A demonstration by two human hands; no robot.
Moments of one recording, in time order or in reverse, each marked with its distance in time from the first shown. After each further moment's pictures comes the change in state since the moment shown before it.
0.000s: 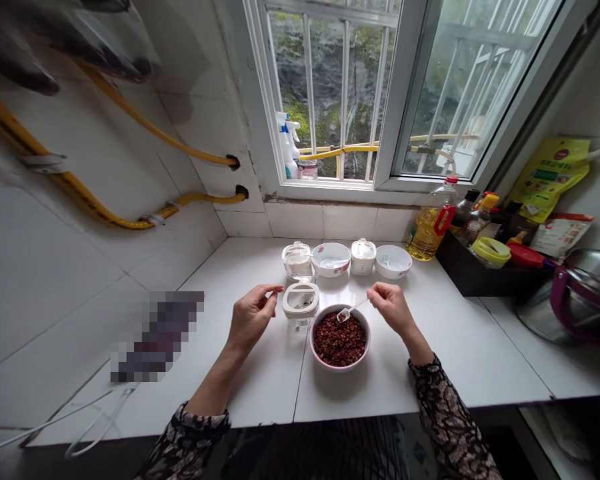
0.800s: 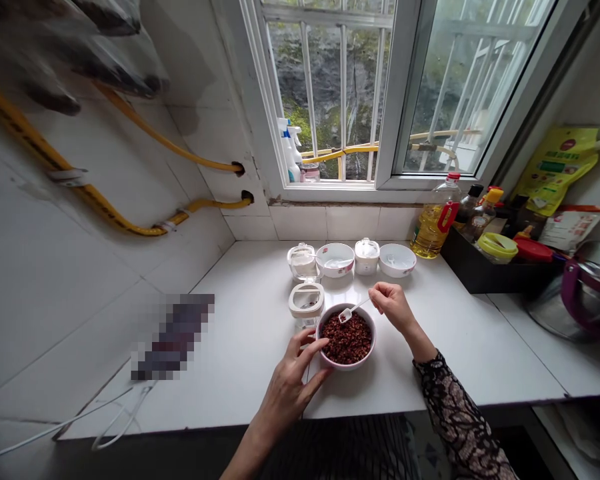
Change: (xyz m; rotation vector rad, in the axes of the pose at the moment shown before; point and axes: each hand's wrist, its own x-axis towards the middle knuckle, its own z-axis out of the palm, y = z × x) left_hand -0.106 0.039 0.027 0.088 -0.238 0.282; right_hand 0.001 0.005 0.007 0.162 -0.004 0.059
